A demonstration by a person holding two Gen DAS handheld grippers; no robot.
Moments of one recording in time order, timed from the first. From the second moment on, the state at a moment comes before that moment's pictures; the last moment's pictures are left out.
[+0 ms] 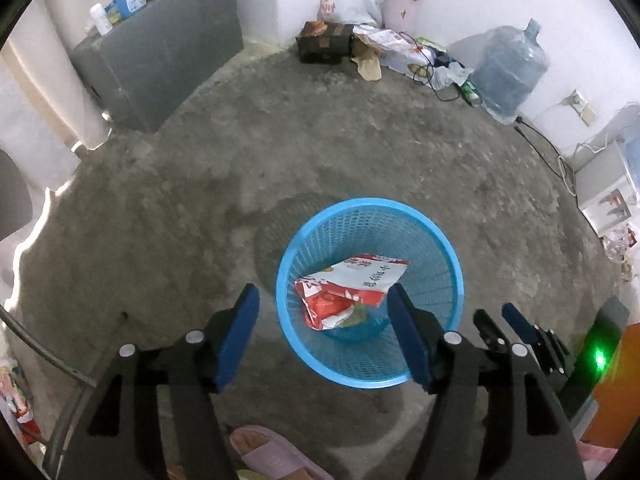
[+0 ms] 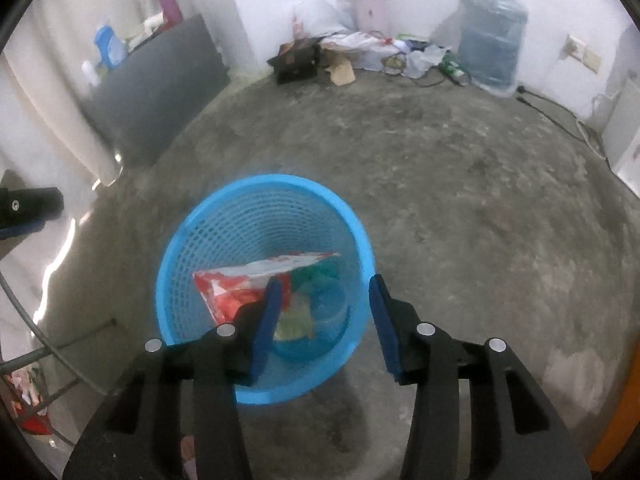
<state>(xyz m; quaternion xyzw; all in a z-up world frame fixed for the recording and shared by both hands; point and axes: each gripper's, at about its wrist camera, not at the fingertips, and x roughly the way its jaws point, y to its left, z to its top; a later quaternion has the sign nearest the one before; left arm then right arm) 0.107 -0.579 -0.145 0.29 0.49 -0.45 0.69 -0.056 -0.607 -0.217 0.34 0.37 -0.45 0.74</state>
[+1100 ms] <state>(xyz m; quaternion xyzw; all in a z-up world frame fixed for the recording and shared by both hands) 0.130 -0.186 0.074 0.11 0.26 -0.36 0.89 0.040 -0.427 -0.024 0.15 0.26 -0.29 0.91</state>
